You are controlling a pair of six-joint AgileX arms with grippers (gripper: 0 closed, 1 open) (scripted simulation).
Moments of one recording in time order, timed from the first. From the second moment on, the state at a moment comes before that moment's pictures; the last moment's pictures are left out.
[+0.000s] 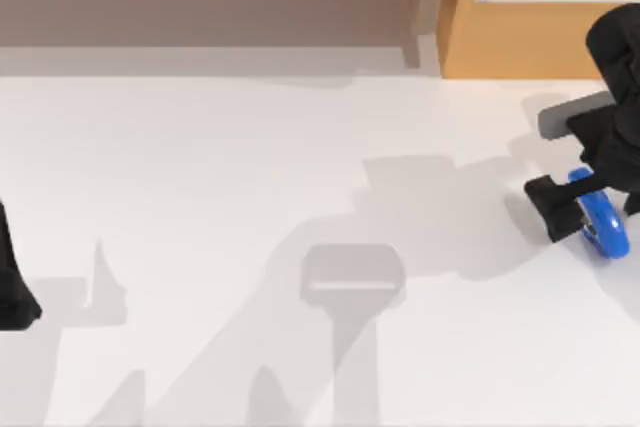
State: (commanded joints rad) left arm 0.00 0.00 0.00 0.00 0.00 0.00; right arm 0.15 2.08 1.34 -0.81 0.00 -0.21
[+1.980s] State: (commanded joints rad) left arm 0.00 0.00 0.00 0.00 0.00 0.00; right arm 0.06 2.08 1.50 -0.97 0.00 -0.24
